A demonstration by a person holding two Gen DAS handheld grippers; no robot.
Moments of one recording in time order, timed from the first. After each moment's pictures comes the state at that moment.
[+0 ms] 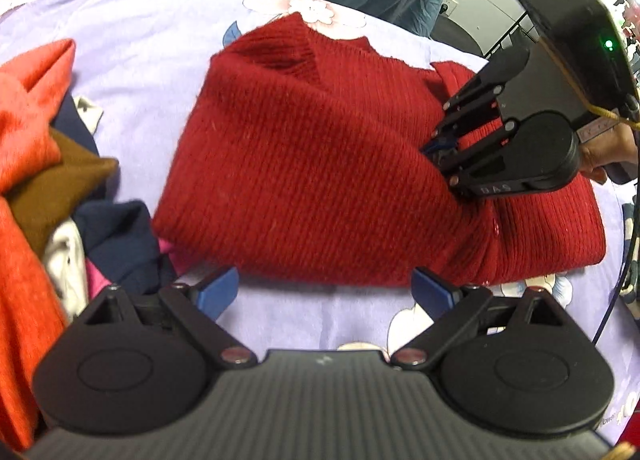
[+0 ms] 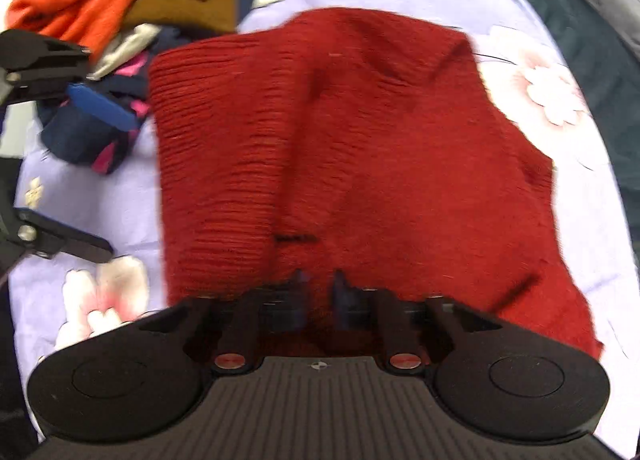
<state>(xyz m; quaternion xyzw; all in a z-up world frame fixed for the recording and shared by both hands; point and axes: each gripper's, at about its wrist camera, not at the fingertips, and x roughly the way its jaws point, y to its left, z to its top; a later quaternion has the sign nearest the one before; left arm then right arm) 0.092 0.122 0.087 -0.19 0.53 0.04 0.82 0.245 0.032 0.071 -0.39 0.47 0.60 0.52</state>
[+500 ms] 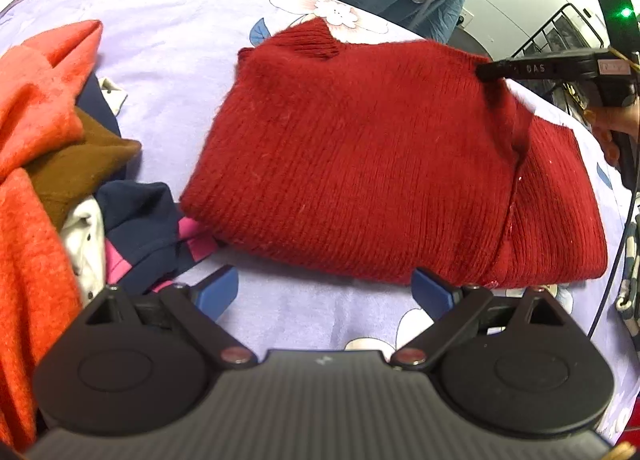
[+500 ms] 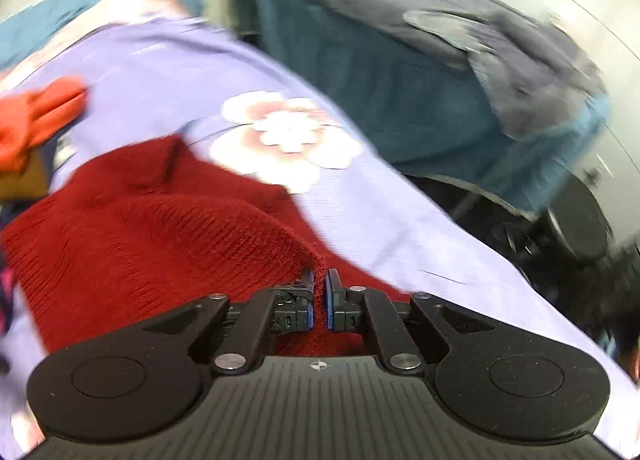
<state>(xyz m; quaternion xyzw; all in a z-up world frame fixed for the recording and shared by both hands) 0.083 0.133 0.088 -0.22 0.52 0.07 0.82 0.336 -0.029 0.109 -0.24 0.44 0.39 0.77</state>
